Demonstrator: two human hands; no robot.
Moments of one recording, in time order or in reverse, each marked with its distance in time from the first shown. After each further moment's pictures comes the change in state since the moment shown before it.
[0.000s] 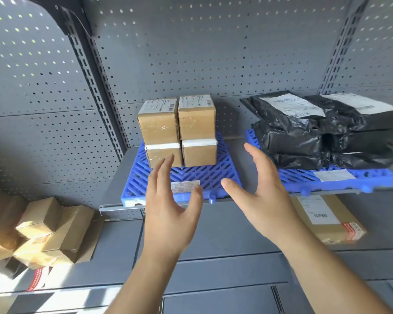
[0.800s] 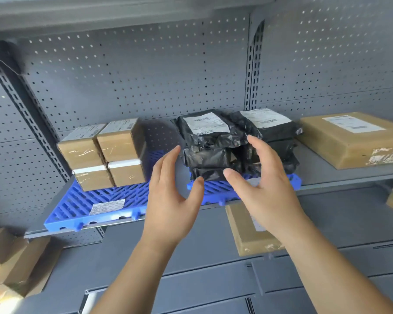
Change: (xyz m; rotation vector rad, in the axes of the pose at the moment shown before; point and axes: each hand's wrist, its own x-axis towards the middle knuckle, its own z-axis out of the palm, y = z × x) left_hand -0.014 0.132 0.138 -0.040 -0.112 0.163; right_hand -0.002 0.068 -0.184 0.022 0.184 -0.065
